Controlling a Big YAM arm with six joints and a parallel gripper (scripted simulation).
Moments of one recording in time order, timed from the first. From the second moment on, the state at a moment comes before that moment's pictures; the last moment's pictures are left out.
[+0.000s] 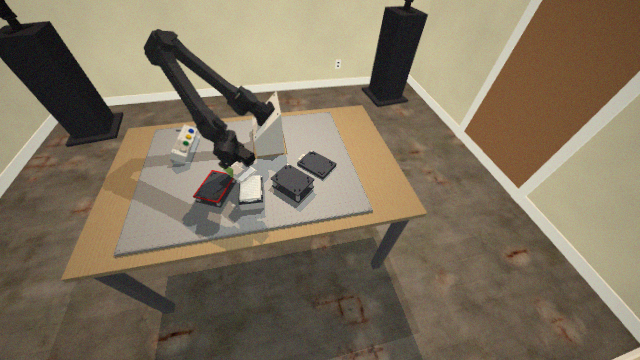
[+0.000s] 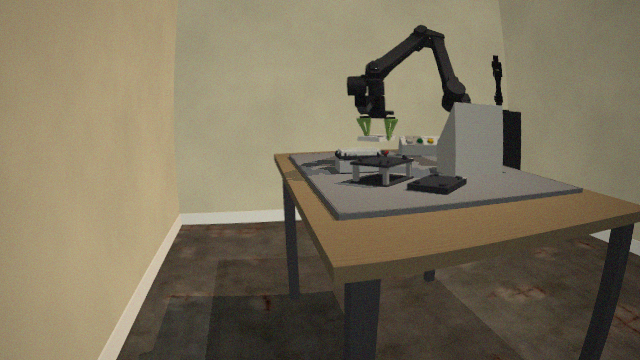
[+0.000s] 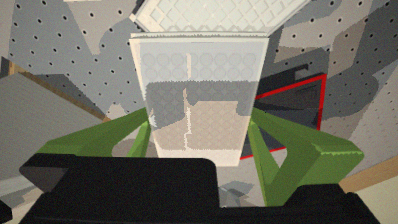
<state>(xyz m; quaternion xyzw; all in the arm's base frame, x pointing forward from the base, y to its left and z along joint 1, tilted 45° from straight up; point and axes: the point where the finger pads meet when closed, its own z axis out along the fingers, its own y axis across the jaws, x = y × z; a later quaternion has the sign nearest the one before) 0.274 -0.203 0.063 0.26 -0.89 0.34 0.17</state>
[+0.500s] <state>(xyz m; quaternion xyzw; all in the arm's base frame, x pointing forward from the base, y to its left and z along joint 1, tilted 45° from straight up) 0.280 -0.189 0.047 0.26 -0.89 0.34 0.17</state>
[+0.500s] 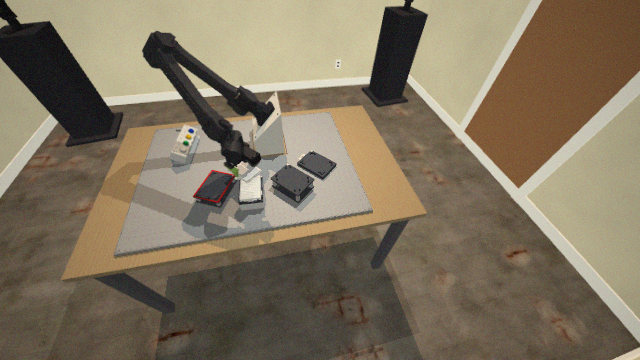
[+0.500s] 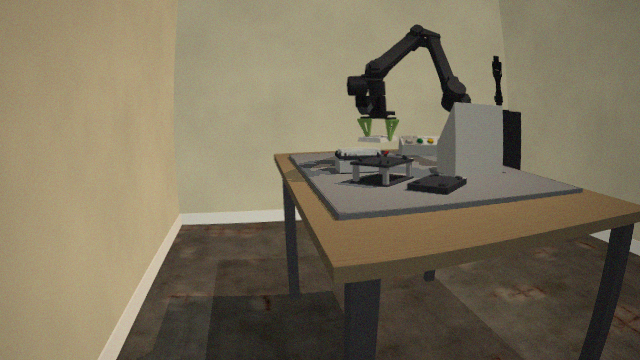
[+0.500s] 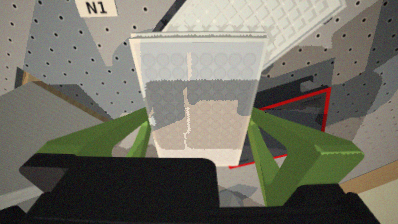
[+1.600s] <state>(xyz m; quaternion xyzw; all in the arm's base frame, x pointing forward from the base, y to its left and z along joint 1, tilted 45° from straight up) 0.295 -0.159 0.013 0.26 -0.89 0.34 0.17</state>
